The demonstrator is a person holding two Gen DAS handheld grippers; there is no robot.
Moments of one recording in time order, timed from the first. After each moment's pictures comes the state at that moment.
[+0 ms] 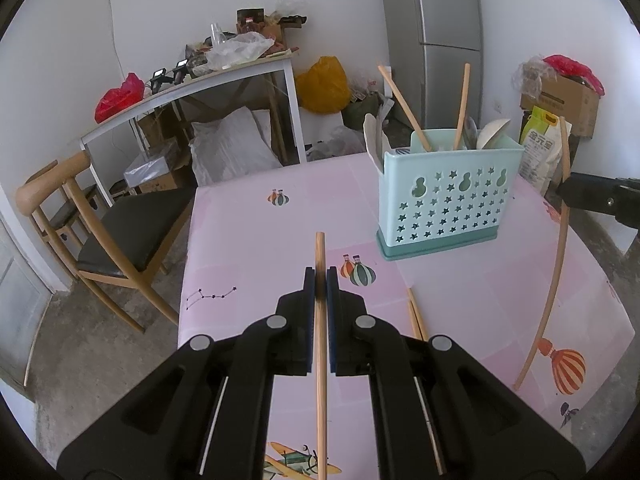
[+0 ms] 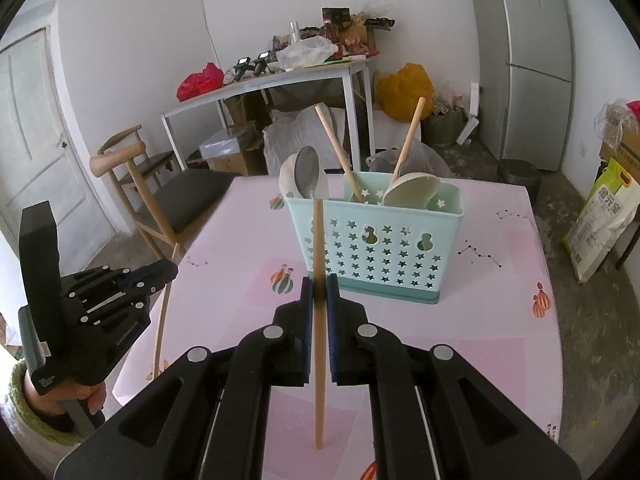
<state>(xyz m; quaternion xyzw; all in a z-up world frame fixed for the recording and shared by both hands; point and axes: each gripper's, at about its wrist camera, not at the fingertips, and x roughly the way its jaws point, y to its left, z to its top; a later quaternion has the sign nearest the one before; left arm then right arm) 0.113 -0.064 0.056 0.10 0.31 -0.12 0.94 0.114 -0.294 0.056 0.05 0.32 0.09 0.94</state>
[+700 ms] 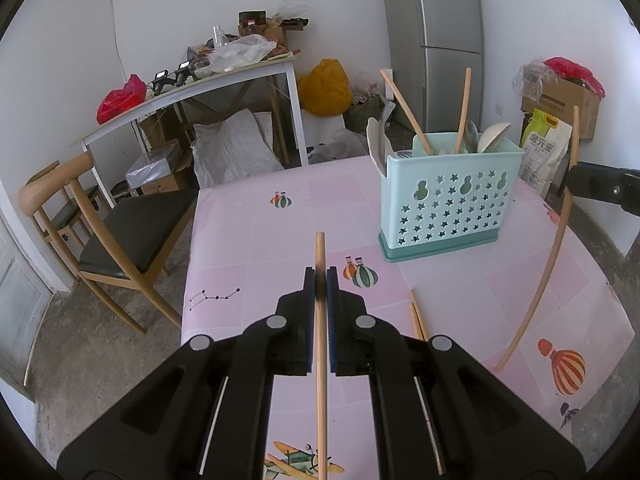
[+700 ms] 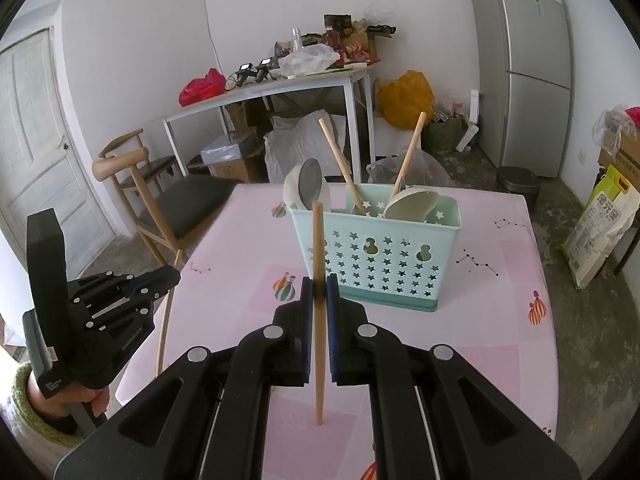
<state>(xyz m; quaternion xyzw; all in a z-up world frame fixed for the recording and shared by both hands) 0.112 -0.063 0.057 0.10 0.31 -0.12 0.94 0.109 -0.291 0.063 0.04 0.31 0.08 0.95</state>
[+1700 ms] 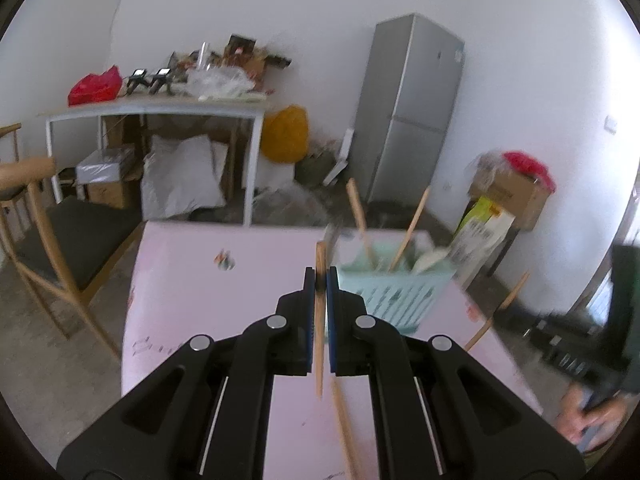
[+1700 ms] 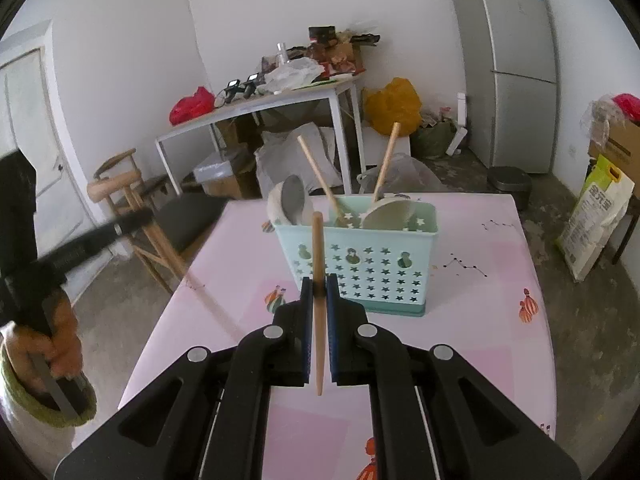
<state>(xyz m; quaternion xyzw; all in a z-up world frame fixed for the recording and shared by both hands) 0.136 -0.046 0.141 -0.05 0.25 -0.23 0.94 0.104 -0.314 0.072 0.08 0.29 0.07 0.95</state>
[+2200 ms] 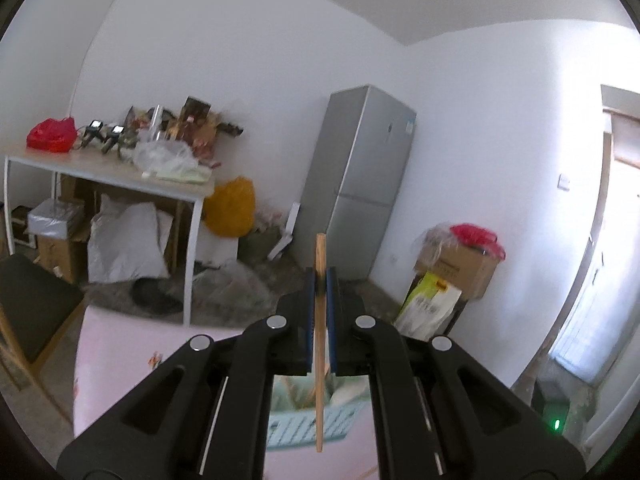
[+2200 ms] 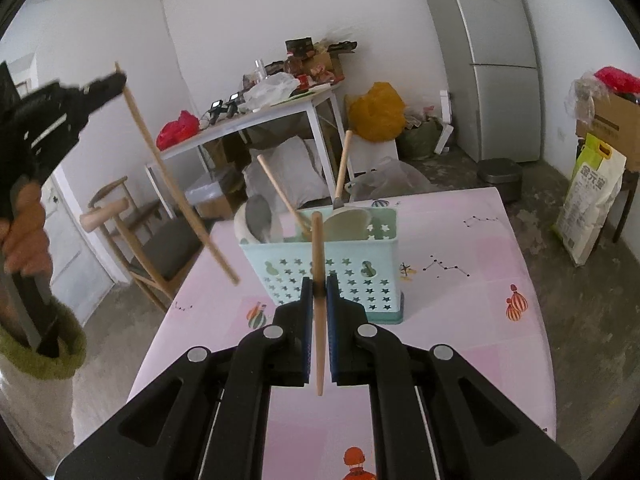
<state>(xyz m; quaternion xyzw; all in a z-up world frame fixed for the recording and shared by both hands) 0.174 -0.102 0.237 -0.11 0.12 -0.31 0.94 0.105 -0.355 0.064 0.12 0.27 0.05 0.95</state>
